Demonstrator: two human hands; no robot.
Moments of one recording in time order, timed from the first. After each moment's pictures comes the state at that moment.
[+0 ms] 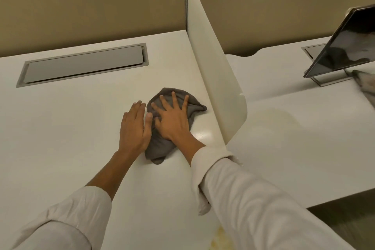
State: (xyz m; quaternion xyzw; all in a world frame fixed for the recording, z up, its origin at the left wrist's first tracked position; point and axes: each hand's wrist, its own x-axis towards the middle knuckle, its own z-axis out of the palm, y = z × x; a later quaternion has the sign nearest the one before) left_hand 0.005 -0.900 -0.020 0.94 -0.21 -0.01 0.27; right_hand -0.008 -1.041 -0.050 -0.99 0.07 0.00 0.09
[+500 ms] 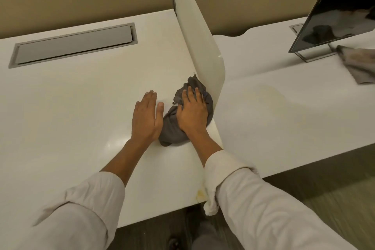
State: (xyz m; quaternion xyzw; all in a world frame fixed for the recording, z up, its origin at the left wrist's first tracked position) left_hand -0.074 -0.929 -0.019 0.93 -0.23 -0.05 0.29; right_hand -0.112 -1.072 -0.063 -0.95 0.24 -0.06 0.18
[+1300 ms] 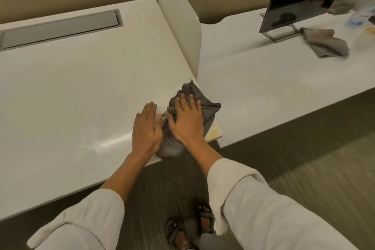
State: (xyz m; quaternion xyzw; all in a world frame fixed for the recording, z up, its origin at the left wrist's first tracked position) left_hand -0.238 -0.856 -0.040 0.91 -0.27 -0.06 0.32; right_hand -0.280 -0.988 -0.057 -0.96 0.23 -0.05 0.14
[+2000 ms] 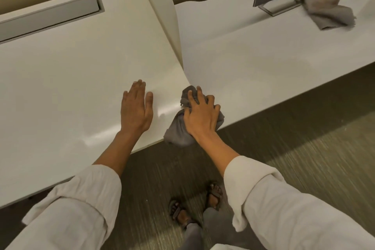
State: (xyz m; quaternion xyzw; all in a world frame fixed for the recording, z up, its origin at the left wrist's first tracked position) left_hand -0.229 -0.894 -0.027 0.93 -0.28 -0.03 0.23; right_hand -0.344 -1.044 -0.071 -0.93 0.33 -0.02 0.13
